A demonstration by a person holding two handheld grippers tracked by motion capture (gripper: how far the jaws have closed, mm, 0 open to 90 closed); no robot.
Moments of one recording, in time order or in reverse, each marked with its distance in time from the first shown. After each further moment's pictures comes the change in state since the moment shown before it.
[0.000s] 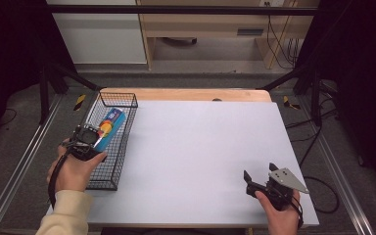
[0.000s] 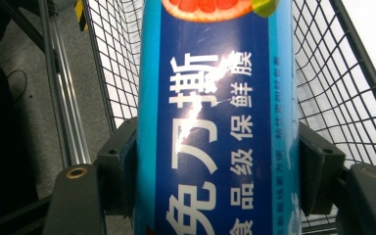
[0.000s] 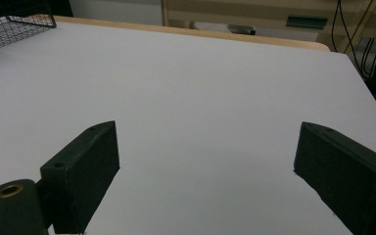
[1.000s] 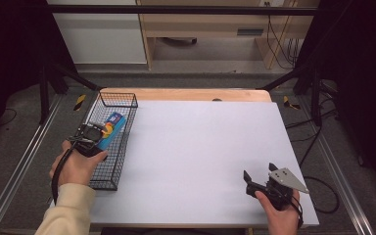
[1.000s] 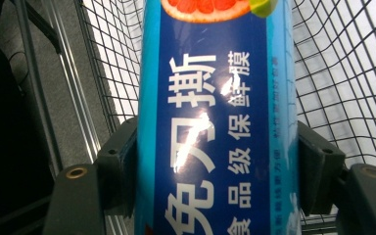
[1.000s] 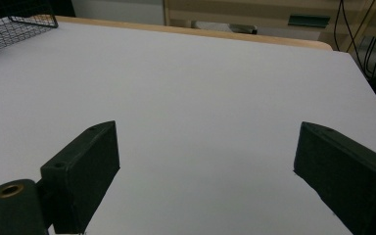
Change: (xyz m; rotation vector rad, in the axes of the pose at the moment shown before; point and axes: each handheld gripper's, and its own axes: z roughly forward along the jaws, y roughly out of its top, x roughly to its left) left arm -0.002 0.014 0.015 0.125 0.027 0.044; right arm 0.000 0.000 0.001 0.001 0.004 -0.001
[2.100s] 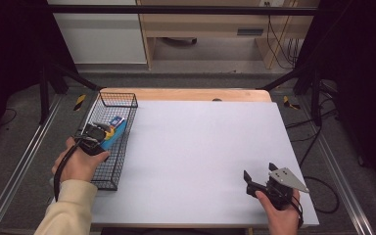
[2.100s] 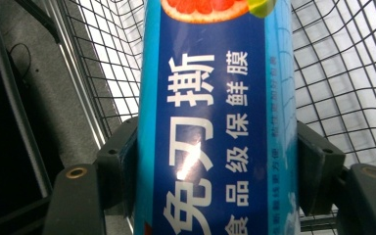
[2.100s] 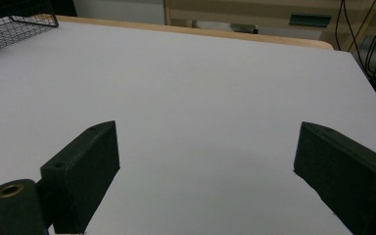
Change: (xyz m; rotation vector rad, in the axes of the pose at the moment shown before) left arm -0.002 0.008 0.009 0.077 0.011 0.056; right arm -0.001 0.000 0.001 0.001 0.005 0.000
